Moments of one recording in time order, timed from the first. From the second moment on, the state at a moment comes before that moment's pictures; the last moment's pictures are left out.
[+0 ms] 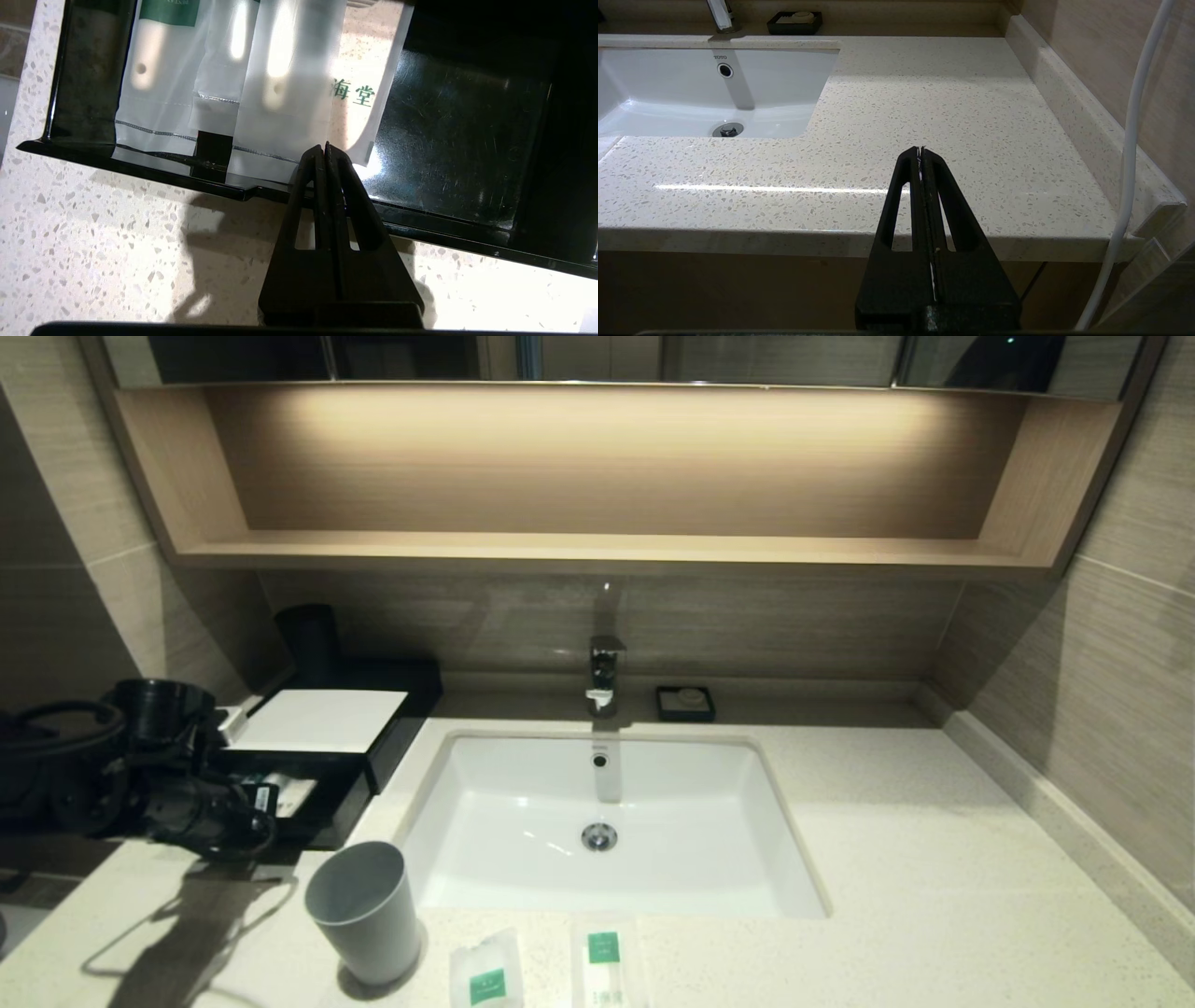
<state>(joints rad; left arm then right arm) 0.17 1.91 -0.89 -0.16 -0.02 0.05 0.00 0.00 0.00 0.00 0.00 0.00</state>
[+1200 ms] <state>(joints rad) 0.17 1.87 -0.97 0.11 -0.01 0.06 0.00 0.00 0.00 0.00 0.00 0.00</state>
